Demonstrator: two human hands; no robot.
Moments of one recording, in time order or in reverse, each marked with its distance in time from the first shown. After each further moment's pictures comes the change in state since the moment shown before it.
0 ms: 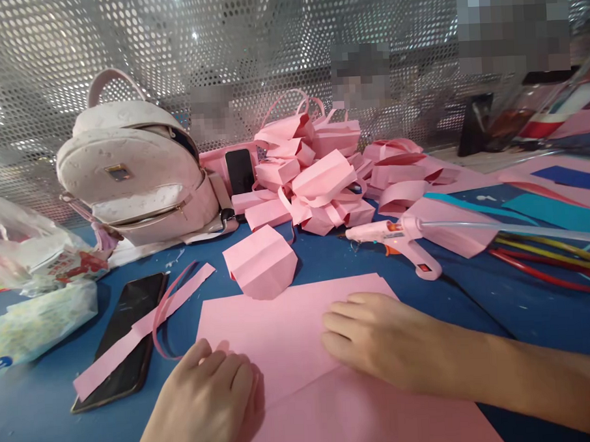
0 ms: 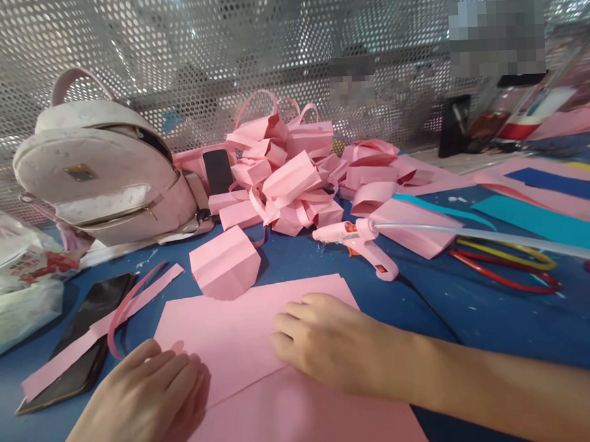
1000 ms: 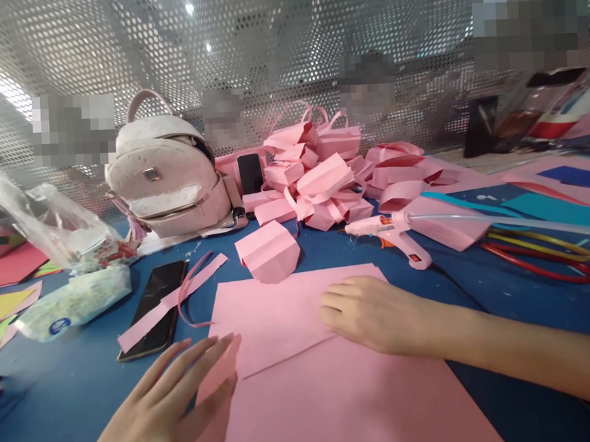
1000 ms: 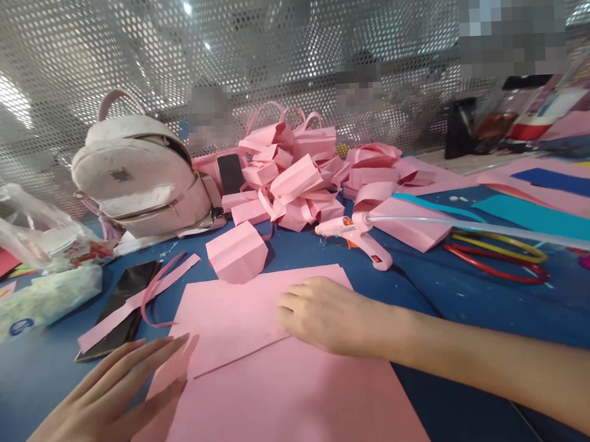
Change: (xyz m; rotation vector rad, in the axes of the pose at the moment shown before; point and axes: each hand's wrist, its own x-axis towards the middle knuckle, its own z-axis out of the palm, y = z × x) left_hand -0.081 -0.017 -0.041 -0.111 -0.038 0.069; right_hand 0.000 0.003 0.007 -0.011 -0.003 -0.032
